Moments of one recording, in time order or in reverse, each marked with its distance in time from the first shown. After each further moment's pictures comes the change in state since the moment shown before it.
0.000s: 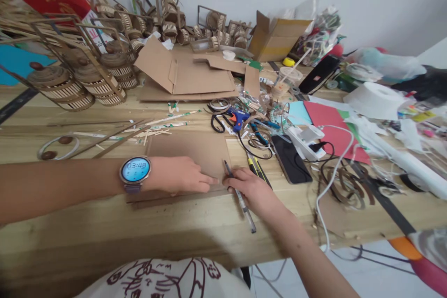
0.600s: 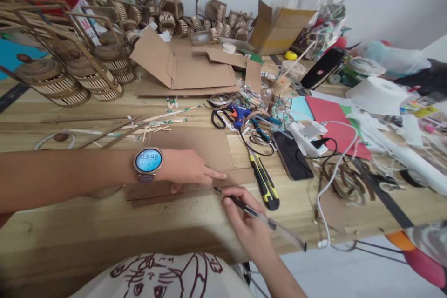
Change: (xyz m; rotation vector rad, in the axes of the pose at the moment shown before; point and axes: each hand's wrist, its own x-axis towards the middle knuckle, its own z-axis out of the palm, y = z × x) left_hand 0.021 -0.016 -0.001 -0.074 -0.146 -0.017; right_hand -0.016 -0.077 0.037 0.459 0.620 0.443
